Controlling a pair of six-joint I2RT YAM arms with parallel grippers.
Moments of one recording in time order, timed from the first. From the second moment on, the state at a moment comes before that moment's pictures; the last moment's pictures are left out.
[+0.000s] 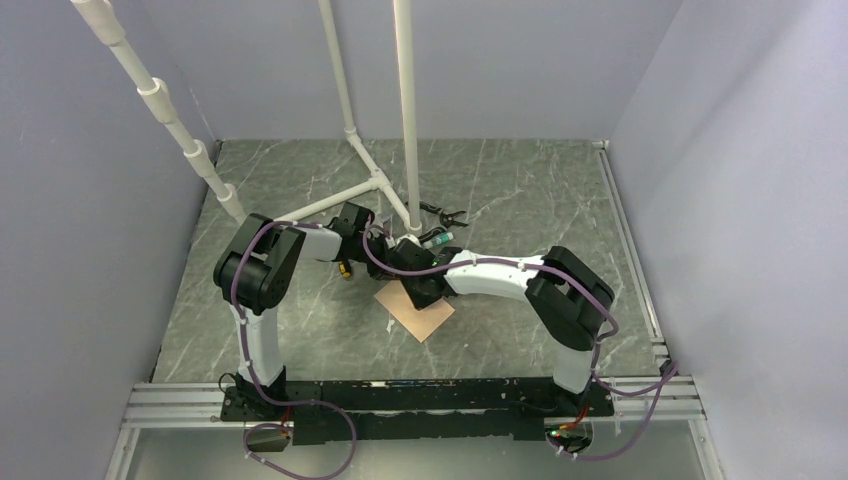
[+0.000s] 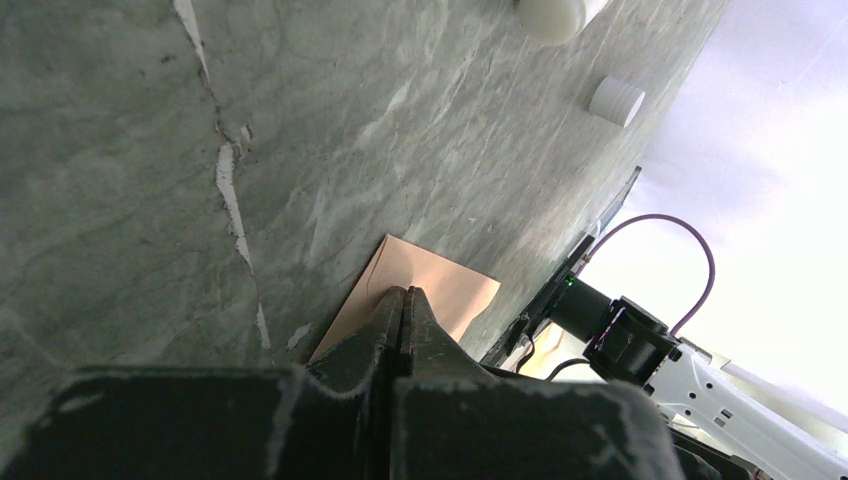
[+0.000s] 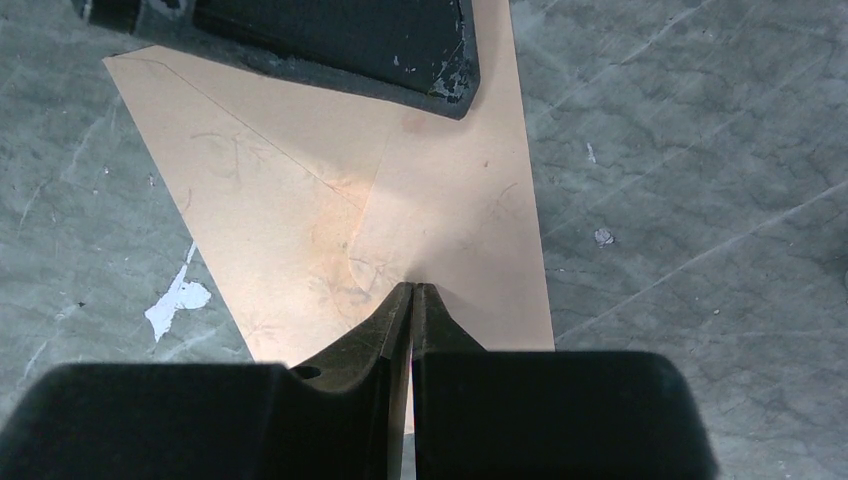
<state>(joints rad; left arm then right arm) -0.42 1.97 0.99 -0.01 0.72 -0.80 0.97 1.83 1.14 -0.47 0.16 0.40</state>
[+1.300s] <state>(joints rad) -0.42 1.97 1.00 -0.04 0.72 -0.80 0.95 1.86 1.18 -0.46 0.11 0.40</state>
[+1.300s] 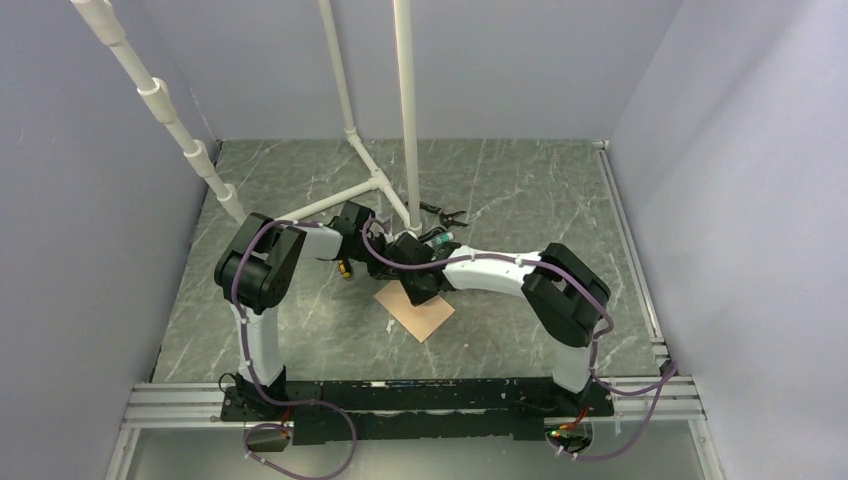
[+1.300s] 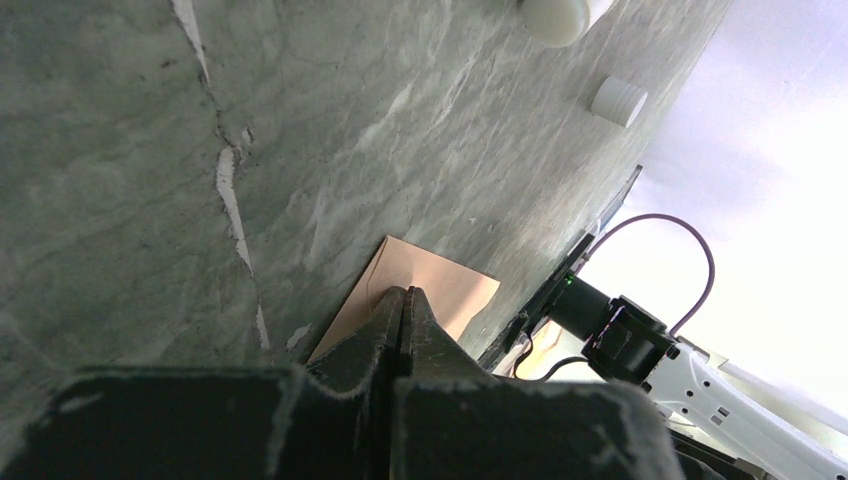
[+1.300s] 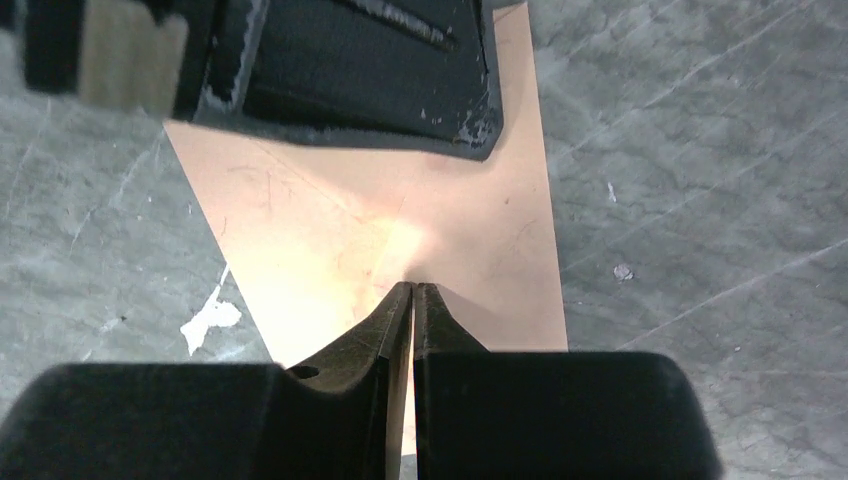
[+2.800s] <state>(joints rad) -0.42 1.99 1.01 -0.04 0.74 -0.80 0.99 1.91 1.26 -0.58 0.17 0.45</state>
